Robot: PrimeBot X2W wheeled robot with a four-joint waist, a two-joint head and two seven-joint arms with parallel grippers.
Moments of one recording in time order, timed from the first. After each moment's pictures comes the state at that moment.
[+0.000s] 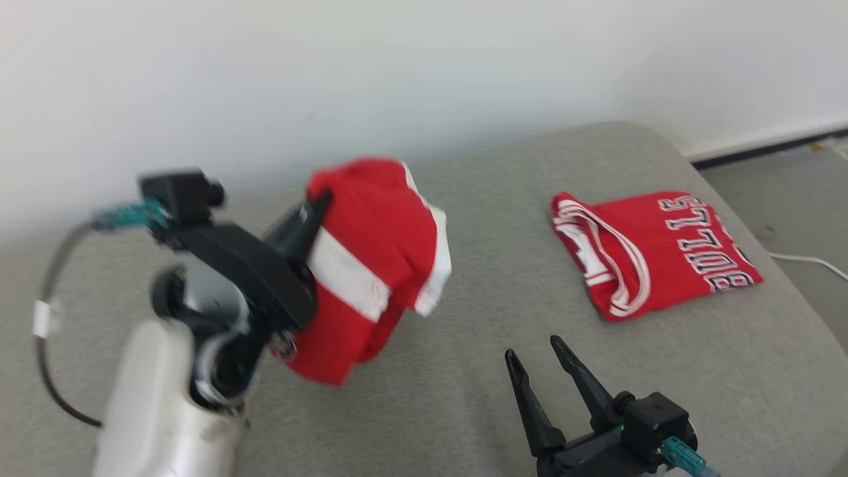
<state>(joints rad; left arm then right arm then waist) -0.56 0.06 -0.09 0.15 -0.66 -0.10 0.47 -0.11 -0.06 0.36 0.23 0.29 0.13 -0.25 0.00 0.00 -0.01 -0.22</state>
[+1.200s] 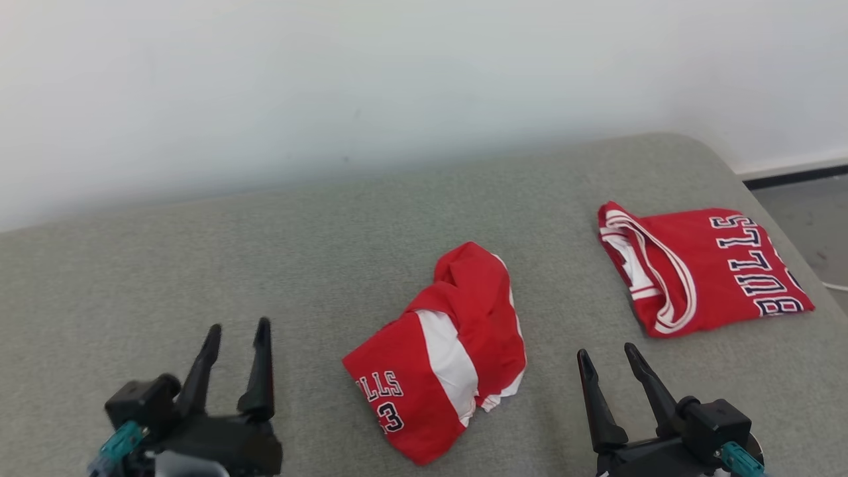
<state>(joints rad) -0.20 0.19 -0.24 0.27 -0.55 0.04 -0.26 -0.06 -0.07 0.17 0.25 0.24 0.13 -0.24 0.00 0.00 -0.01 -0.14</state>
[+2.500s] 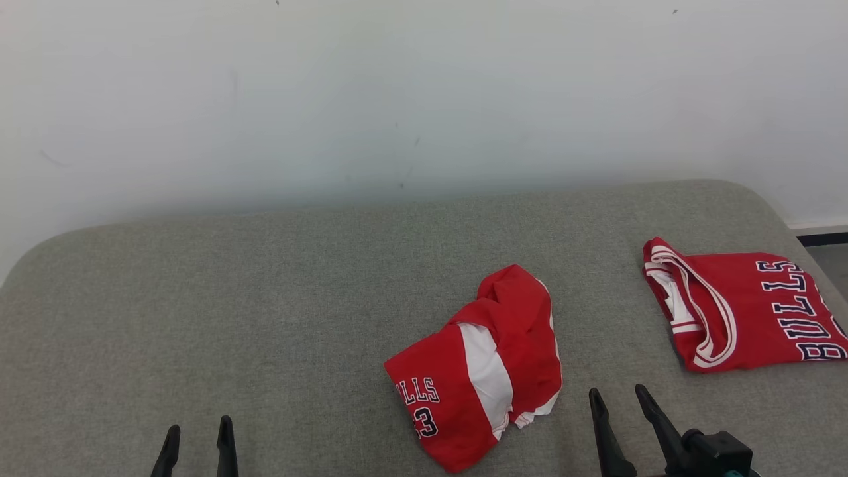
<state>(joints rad) 0.11 0.08 0.01 0.15 -0.28 -0.04 -0.26 -0.01 -0.07 0.13 0.32 0.24 0.13 -0.24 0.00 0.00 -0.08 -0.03</state>
